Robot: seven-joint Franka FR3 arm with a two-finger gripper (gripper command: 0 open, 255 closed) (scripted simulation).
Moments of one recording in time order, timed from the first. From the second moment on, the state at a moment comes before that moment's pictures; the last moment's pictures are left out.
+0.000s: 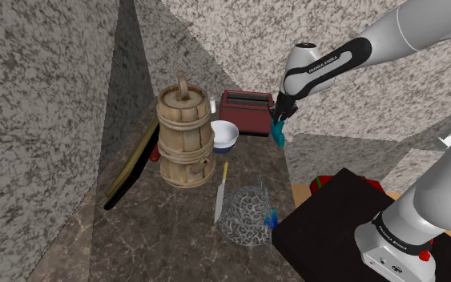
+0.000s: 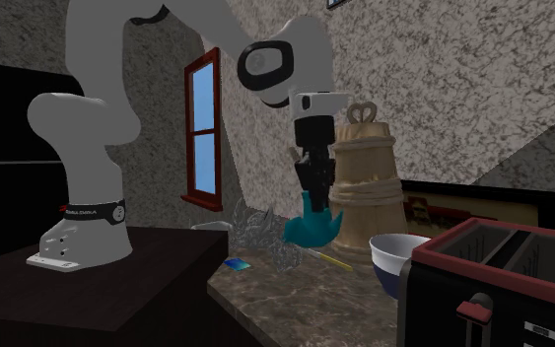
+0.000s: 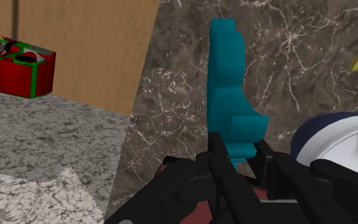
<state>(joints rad) -0.04 0.10 -0.07 -2.28 -0.02 2.47 0.34</state>
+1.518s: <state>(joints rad) 0.11 0.59 0.00 -1.39 -0.05 2.07 0.57</state>
